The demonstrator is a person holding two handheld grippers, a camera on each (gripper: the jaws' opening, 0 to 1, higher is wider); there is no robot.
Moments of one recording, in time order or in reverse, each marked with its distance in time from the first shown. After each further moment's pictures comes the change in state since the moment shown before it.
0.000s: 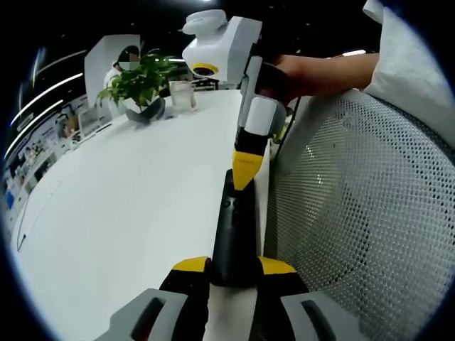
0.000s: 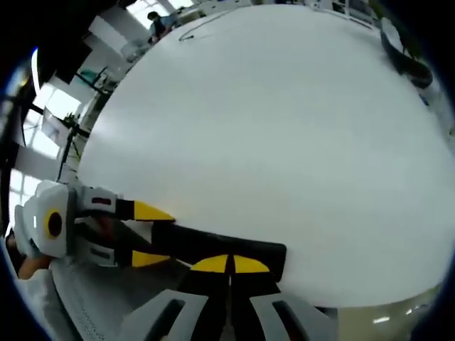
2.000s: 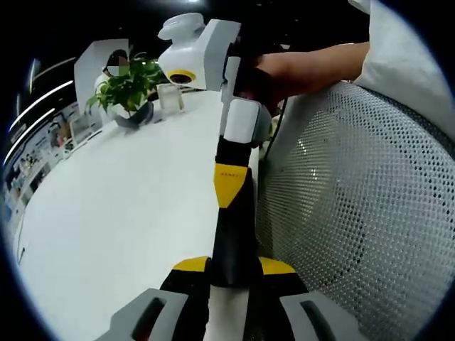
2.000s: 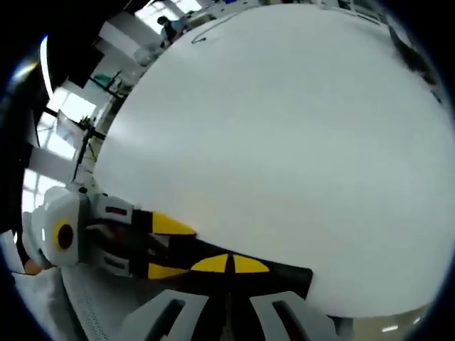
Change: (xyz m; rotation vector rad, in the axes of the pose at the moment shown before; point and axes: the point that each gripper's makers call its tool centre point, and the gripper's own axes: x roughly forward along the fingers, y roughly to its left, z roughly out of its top) left arm 0.004 -0.012 0.005 0.050 0.003 -0.024; right arm 0.007 0.017 0.002 -0.015 -0.027 0.110
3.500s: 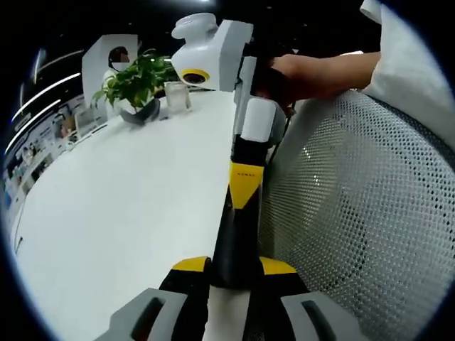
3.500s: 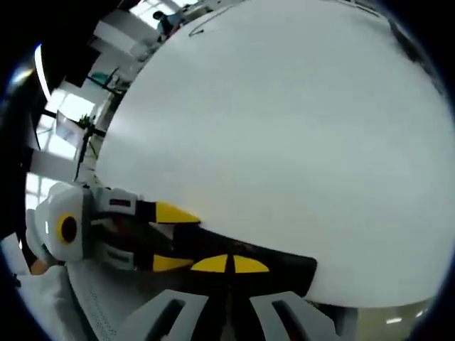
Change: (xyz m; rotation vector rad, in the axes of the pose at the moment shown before) left arm 0.000 0.002 0.001 -0.042 -0.012 0.007; right arm -0.002 0.003 -0.009 0.043 0.062 0.028
